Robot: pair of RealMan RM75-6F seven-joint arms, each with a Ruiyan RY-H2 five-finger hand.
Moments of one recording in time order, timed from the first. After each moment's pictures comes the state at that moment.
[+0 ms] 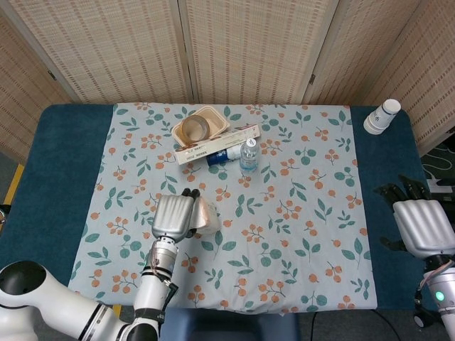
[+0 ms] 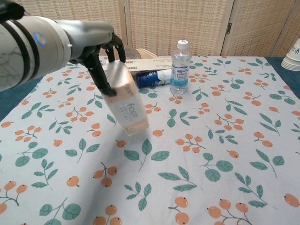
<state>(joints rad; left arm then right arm) -1.08 -1.66 -0.39 -2.13 0.38 1.73 1.09 0.31 -0.53 0.11 -2.36 -1.09 1.25 -0.45</state>
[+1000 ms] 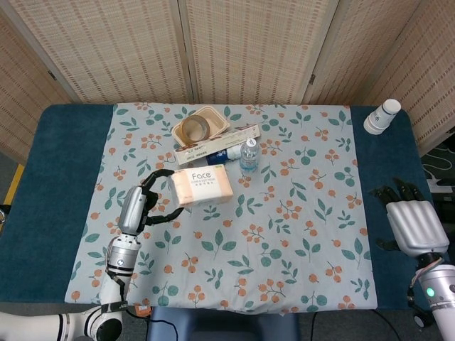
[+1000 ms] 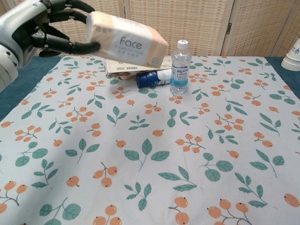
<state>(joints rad) -0.62 -1.64 -0.21 -1.69 1.23 1.48 -0.19 0.35 -0.59 0.10 -2.34 -1.03 1.24 -0.53</state>
